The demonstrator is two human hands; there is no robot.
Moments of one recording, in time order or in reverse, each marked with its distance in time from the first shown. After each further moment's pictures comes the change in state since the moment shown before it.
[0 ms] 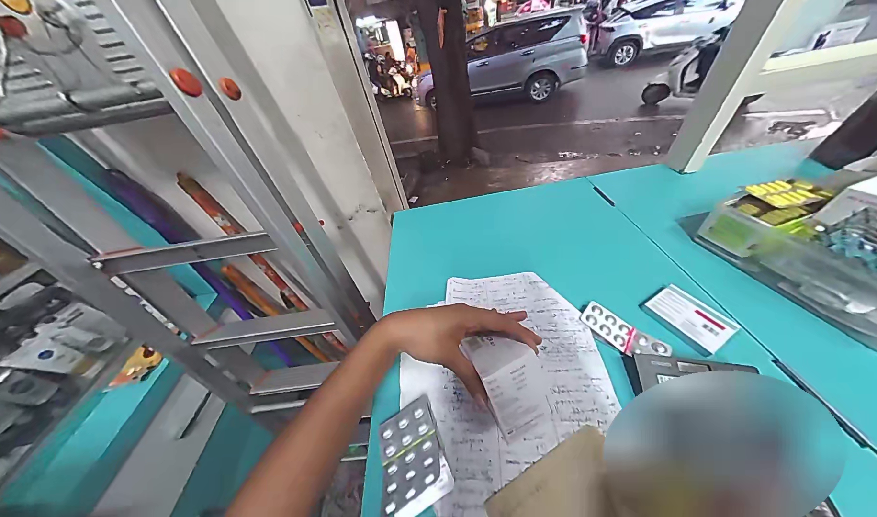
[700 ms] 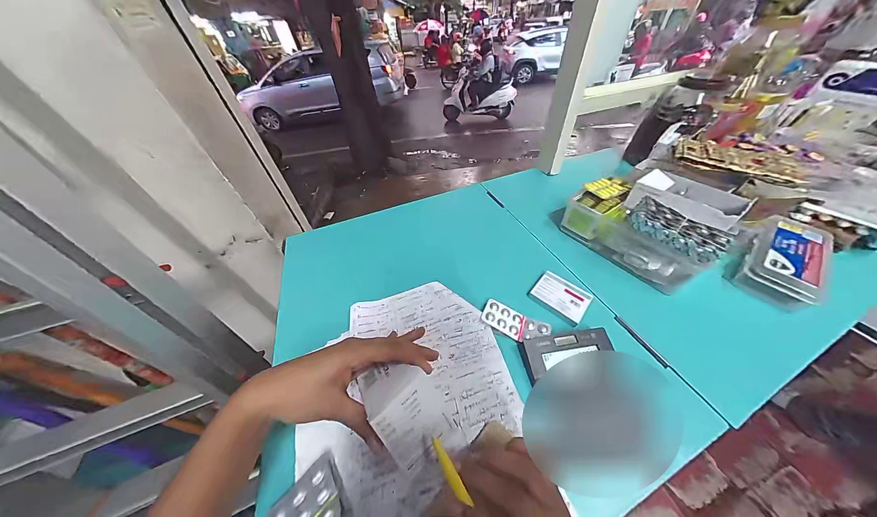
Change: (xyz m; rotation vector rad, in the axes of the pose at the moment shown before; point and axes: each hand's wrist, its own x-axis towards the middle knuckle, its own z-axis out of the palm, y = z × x) left_hand -0.004 -0.020 -0.005 0.072 -0.035 0.077; right_hand 0.009 -0.006 0.058 -0.246 -0.128 -0.401
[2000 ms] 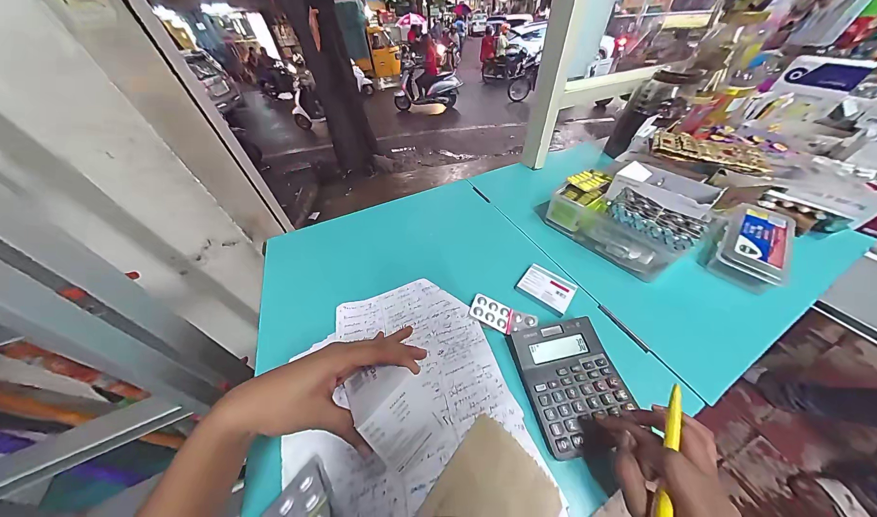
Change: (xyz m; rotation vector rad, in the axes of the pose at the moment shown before) left_hand 0.000 -0.004 0.004 0.040 0.012 0.051; right_hand -0.048 0.043 -0.102 -0.541 0.184 0.292
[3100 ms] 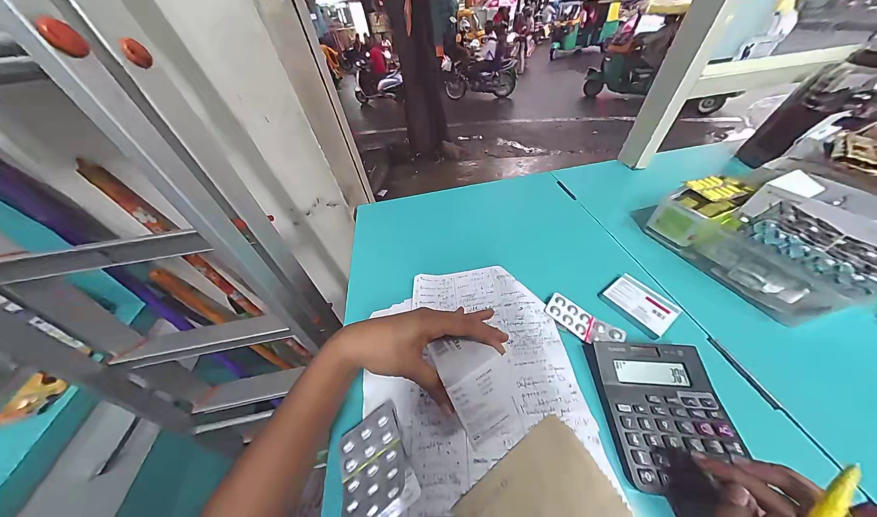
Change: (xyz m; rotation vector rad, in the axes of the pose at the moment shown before) left_hand 0.002 0.011 0.005 -0.038 0.046 -0.026; right_hand -0.005 0.010 0.016 0.236 -0.001 0.015
